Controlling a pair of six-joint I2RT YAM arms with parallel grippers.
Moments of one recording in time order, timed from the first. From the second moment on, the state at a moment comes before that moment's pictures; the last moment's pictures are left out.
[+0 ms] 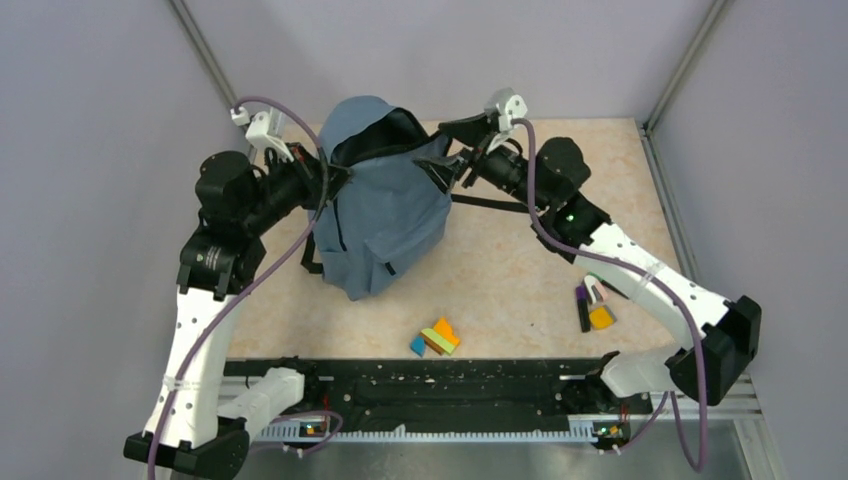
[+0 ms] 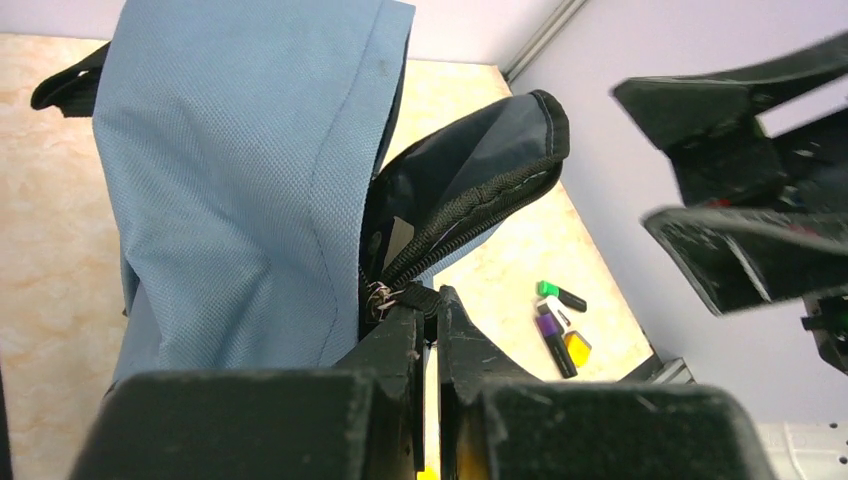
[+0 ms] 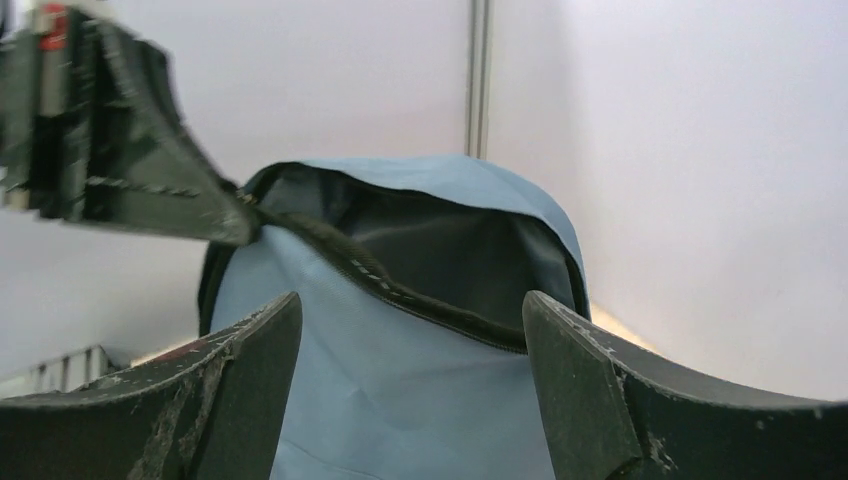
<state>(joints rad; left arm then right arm) -0.20 0.96 1.38 -0.54 0.39 -0.47 0.73 1.35 1.29 0.32 -0.26 0.12</state>
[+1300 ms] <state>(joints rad) -0.20 0.51 1.05 -0.37 0.17 -0.12 0.82 1.59 1.49 0.12 -0.22 -0.33</state>
